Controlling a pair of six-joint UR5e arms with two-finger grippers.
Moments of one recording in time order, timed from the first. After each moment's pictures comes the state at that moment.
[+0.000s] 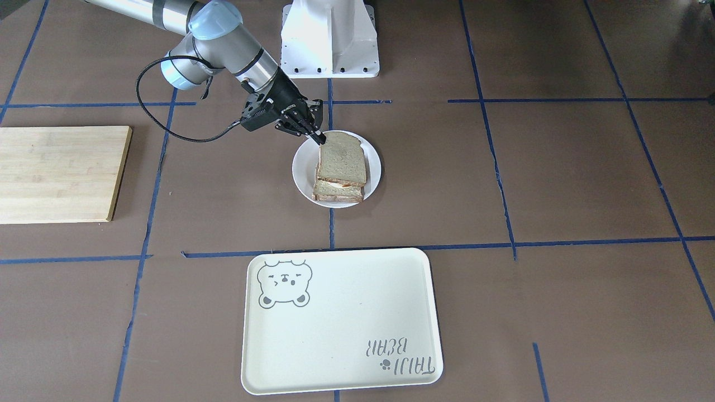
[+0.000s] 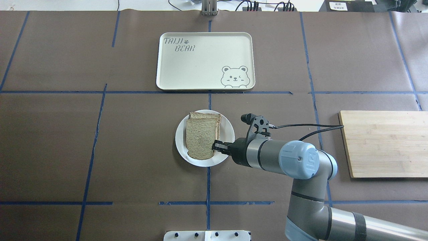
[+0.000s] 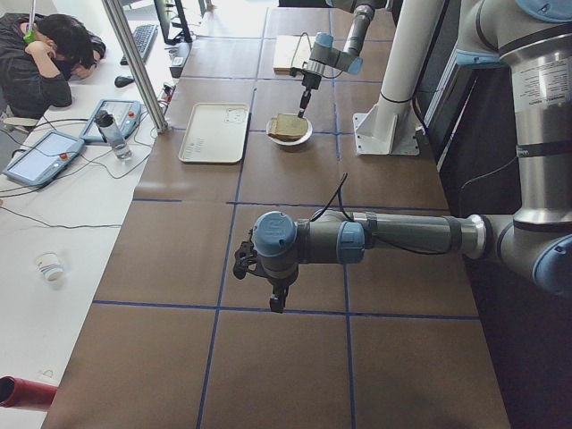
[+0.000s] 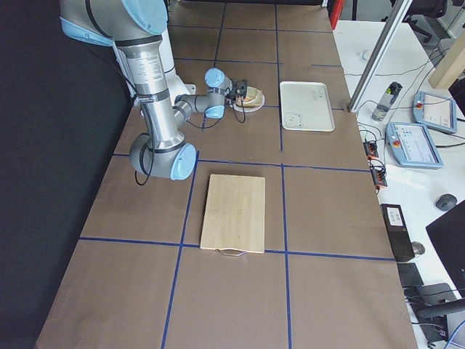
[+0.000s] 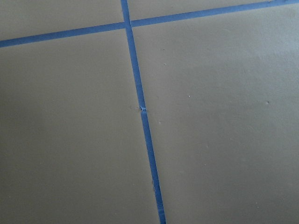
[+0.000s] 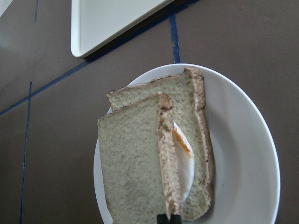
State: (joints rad) left arm -1.56 -1.37 -1.80 -1.52 -2.44 0.19; right arm 0.33 -1.16 1.68 -0.68 1.59 1.61
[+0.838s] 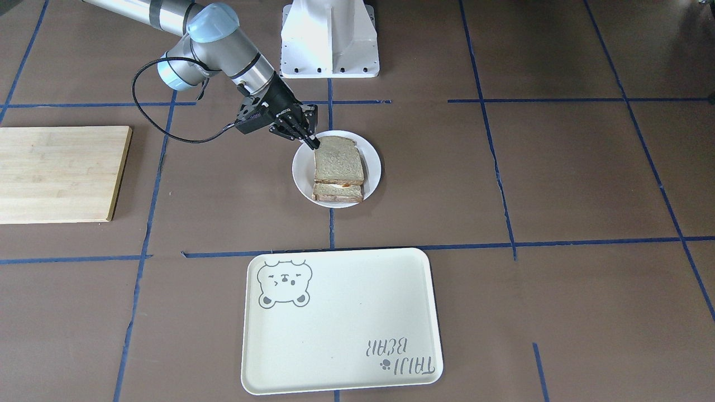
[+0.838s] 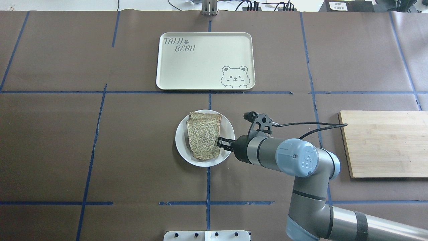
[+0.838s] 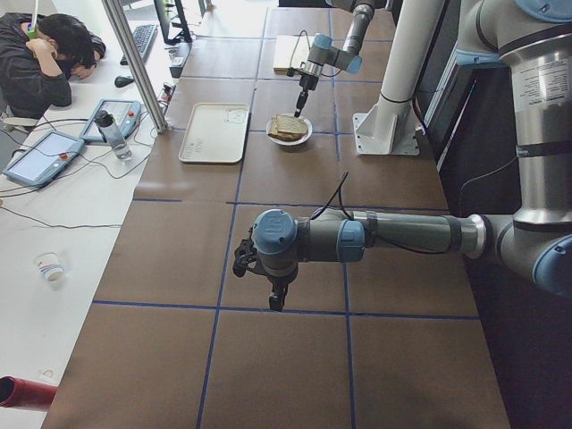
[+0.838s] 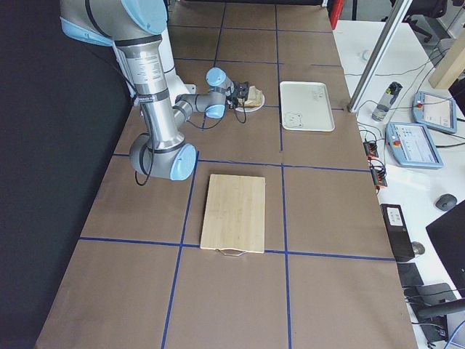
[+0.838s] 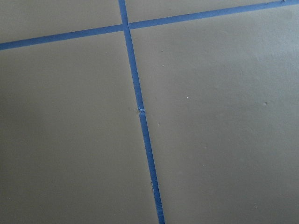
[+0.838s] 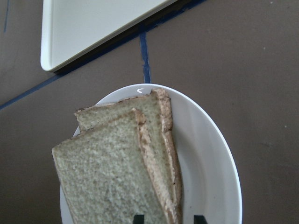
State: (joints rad) left arm -1.56 -1.37 -1.81 -1.52 -2.44 0.19; right arm 0.36 -1.14 1.71 -0.86 1.59 1.60
